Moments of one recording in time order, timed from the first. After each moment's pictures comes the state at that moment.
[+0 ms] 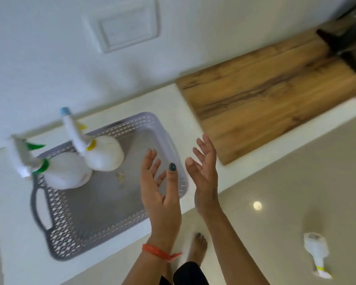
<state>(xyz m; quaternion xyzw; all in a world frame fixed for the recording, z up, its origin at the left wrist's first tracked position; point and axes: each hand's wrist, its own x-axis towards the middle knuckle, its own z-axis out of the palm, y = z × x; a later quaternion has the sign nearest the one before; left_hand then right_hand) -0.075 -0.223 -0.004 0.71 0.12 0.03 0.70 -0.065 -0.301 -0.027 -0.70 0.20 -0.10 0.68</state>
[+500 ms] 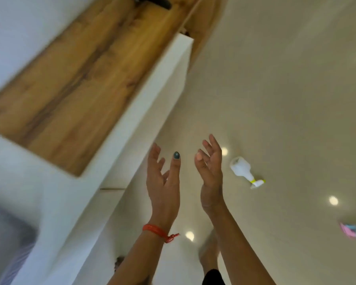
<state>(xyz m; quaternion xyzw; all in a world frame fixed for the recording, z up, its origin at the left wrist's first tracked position) -0.220 -0.498 -0.042 0.73 -0.09 -0.29 0.61 -0.279 -0.561 -0.055 -0.51 0.45 -0.31 0.66</state>
